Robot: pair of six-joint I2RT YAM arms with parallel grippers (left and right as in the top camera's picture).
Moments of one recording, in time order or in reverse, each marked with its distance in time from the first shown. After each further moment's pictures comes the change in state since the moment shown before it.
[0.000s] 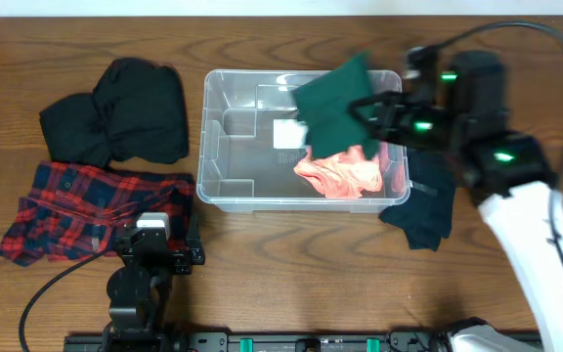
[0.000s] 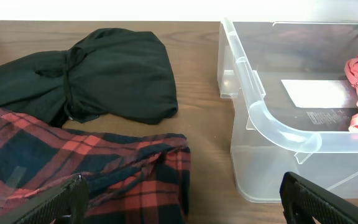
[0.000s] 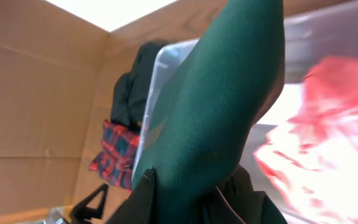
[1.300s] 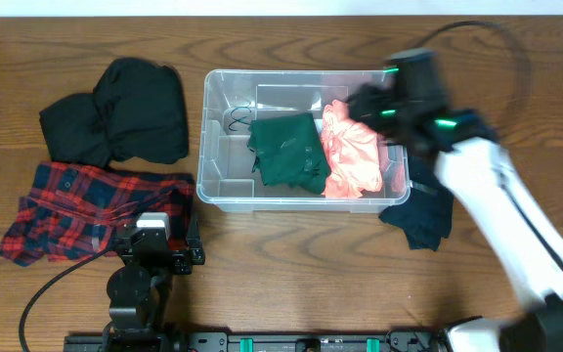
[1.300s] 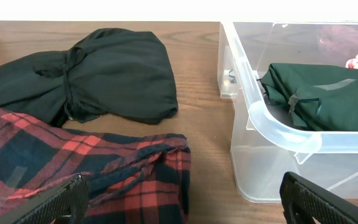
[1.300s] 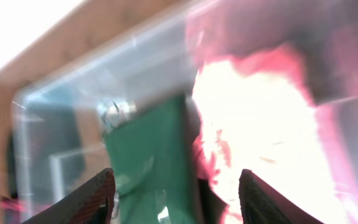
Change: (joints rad) left arm 0.000 0.000 0.000 0.000 0.000 0.000; right arm -0.032 0.148 -0.001 -0.029 0.366 0.092
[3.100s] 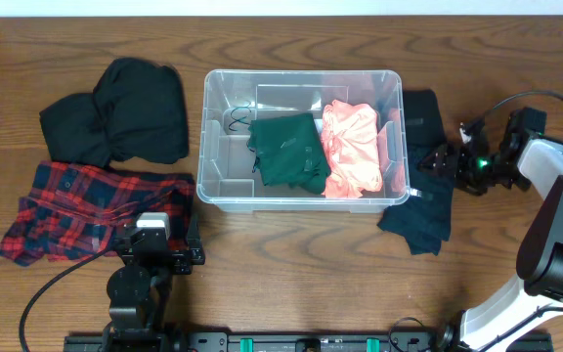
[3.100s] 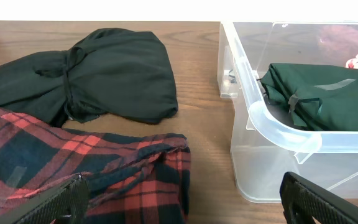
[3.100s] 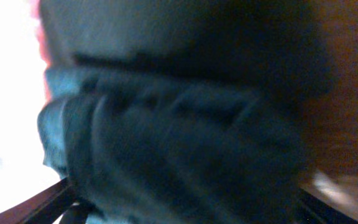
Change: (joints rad) left arm 0.000 0.000 0.000 0.000 0.000 0.000; right arm -0.627 0.372 -0.235 -0.076 -0.522 -0.858
